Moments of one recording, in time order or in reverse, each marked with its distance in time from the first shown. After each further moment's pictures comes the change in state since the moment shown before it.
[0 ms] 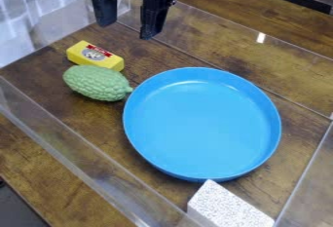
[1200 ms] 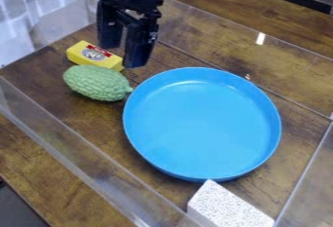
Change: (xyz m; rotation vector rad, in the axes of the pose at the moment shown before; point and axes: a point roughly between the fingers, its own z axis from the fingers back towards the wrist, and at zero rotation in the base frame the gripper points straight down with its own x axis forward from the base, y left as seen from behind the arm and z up) arm -0.001 0.009 -0.040 0.025 0.144 -0.419
